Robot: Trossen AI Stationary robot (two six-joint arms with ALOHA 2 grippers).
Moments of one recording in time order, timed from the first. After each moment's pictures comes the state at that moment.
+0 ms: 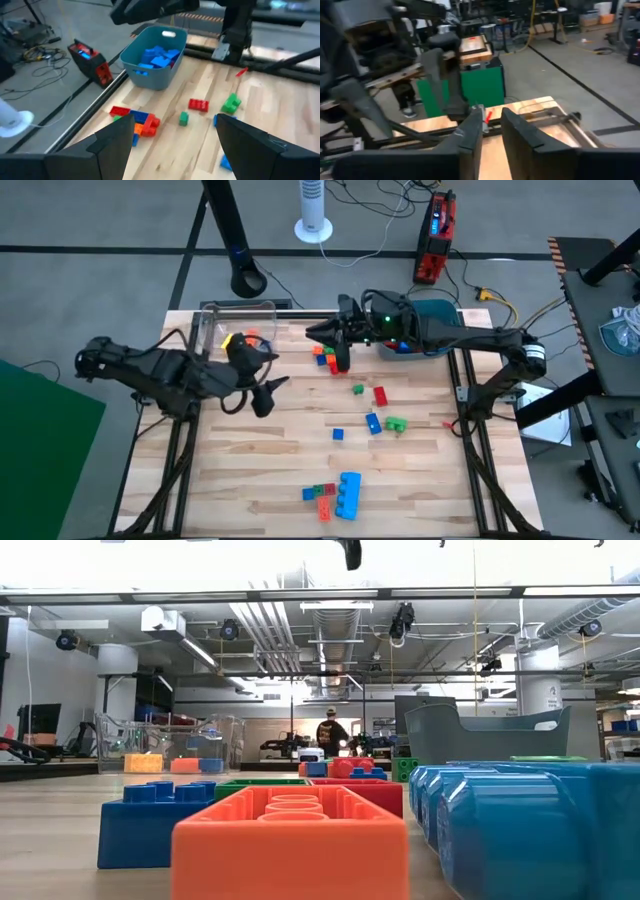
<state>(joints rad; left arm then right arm) -0.29 1.22 1.40 -0.77 -0.69 -0.37 -0.23 1.57 1.45 0.03 -0.21 0.14</state>
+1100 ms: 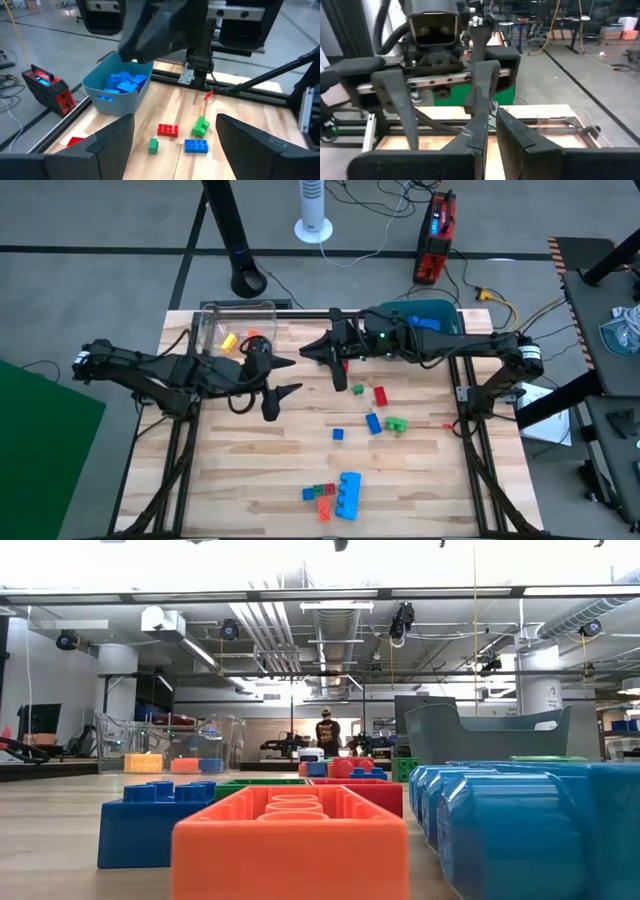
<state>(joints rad) -0.22 1.14 1.13 -0.31 -0.49 -0.22 -0.11 1.60 1.47 0.03 -0.18 0.01</state>
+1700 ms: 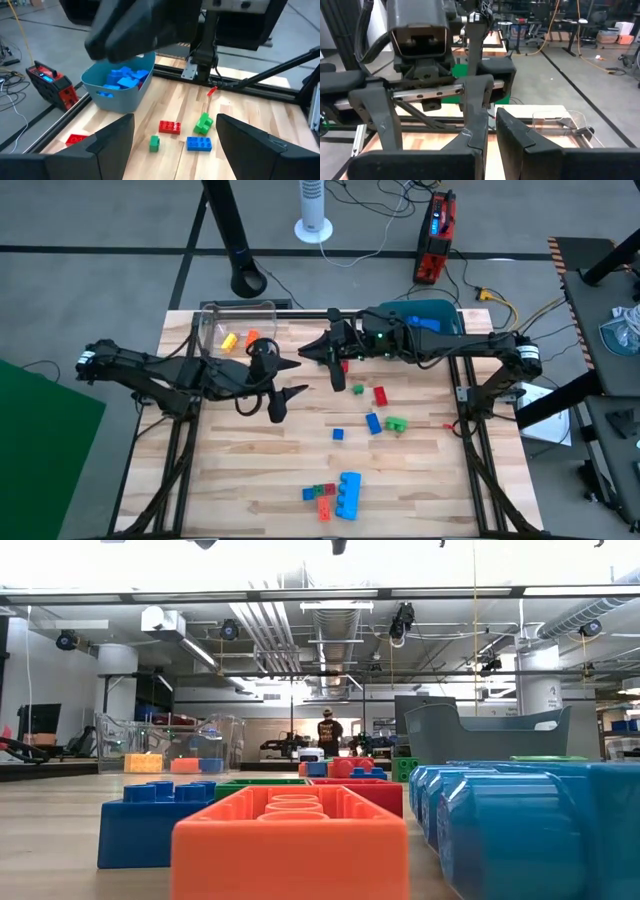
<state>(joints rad) -0.22 1.21 1.14 -0.28 -0.51 -0.22 -0.12 1.61 1.47 0.03 -0.18 -0.03</state>
